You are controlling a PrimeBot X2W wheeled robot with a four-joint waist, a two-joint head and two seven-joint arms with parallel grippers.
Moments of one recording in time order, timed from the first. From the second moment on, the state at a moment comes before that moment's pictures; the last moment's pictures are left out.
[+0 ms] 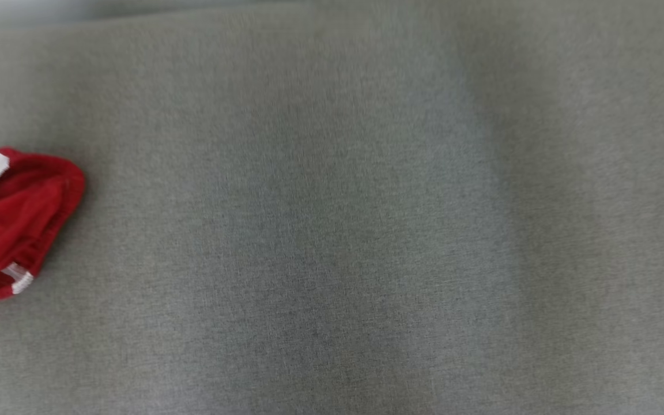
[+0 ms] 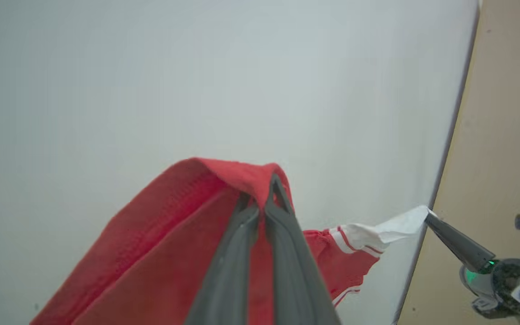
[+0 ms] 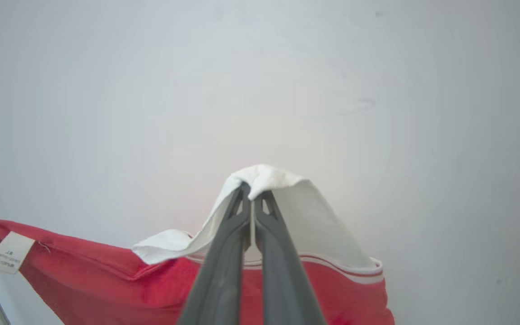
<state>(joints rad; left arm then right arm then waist) -1.51 0.38 -0.42 0.42 -0.95 -0.06 0.13 -1.48 -0.22 0.30 0.46 0.88 -0.10 0.14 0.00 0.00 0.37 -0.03</state>
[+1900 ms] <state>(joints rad) -0.21 0.45 -0.79 0.54 -0.80 0.03 -0.22 -0.07 -0.51 0.60 0.37 0.77 -0.04 -0.10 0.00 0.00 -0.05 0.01</state>
